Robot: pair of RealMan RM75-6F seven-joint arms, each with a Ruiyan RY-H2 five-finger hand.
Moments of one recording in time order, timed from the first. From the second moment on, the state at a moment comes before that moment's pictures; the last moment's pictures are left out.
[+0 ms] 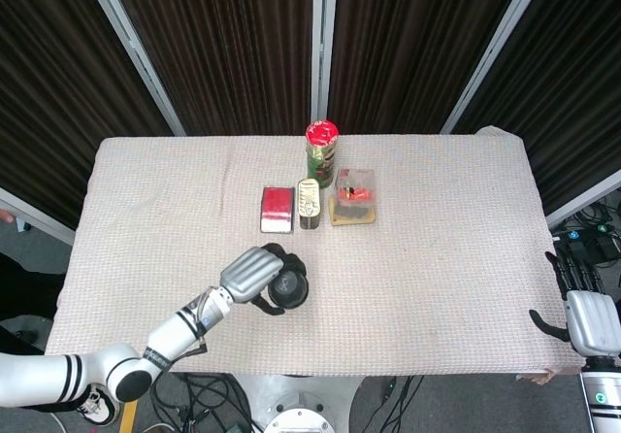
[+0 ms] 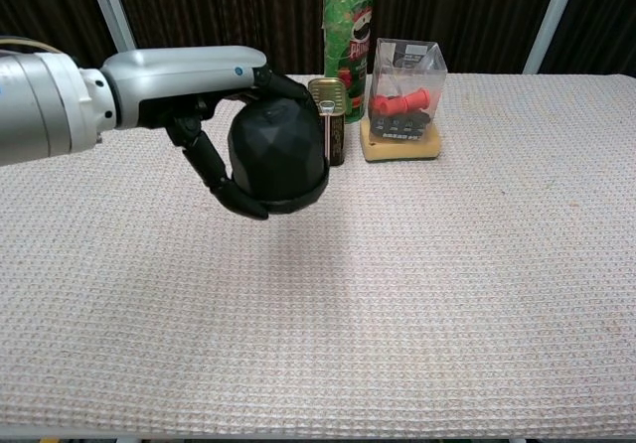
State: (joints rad) left arm -0.80 -1.43 -0.18 -1.77 1.21 0.82 0.15; right arm 0.08 -1.20 0.06 -1.39 -1.47 1.42 0.16
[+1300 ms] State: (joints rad) left arm -0.77 -1.49 -0.21 -1.30 1.08 0.88 0.26; right arm 0.07 -1.19 0.06 -1.39 -1.47 1.41 0.17
